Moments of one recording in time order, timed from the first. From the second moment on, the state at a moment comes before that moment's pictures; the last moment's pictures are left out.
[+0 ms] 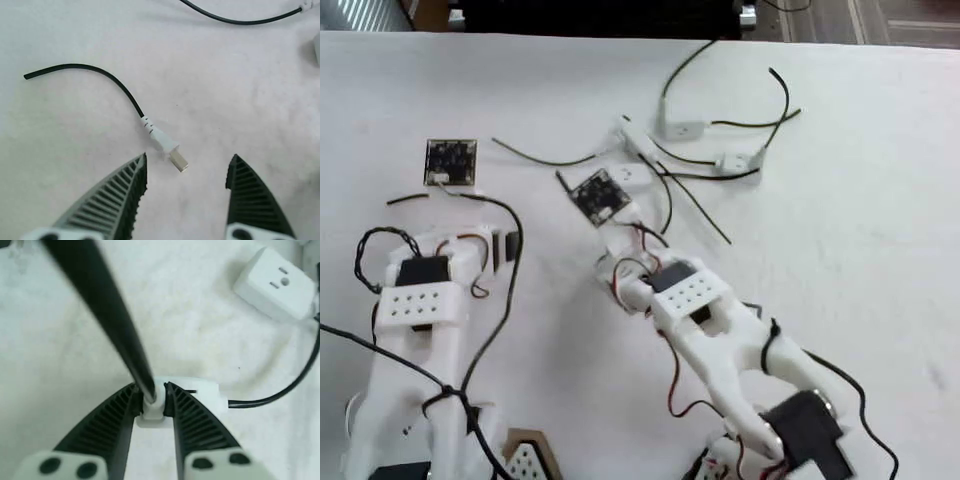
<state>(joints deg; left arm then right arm) -12.4 -34.2 55.9 44.0 -5.2 -33.8 -15.2 49.7 25.0 11.4</state>
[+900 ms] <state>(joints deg) -12.4 -34.2 56.0 44.0 -5.2 -18.6 1.8 27.0 30.5 11.3</state>
